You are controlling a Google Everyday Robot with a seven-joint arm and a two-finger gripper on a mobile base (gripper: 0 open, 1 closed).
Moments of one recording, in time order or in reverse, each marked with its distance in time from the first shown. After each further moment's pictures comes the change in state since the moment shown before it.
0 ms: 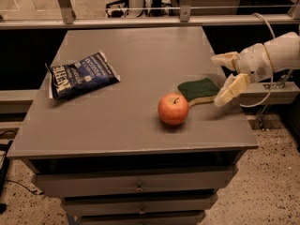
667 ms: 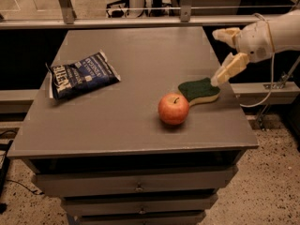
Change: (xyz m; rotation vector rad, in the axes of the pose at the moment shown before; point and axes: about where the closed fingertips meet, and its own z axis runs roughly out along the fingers) arm -0.051 -0.031 -0.017 0.098 -0.048 -0.121
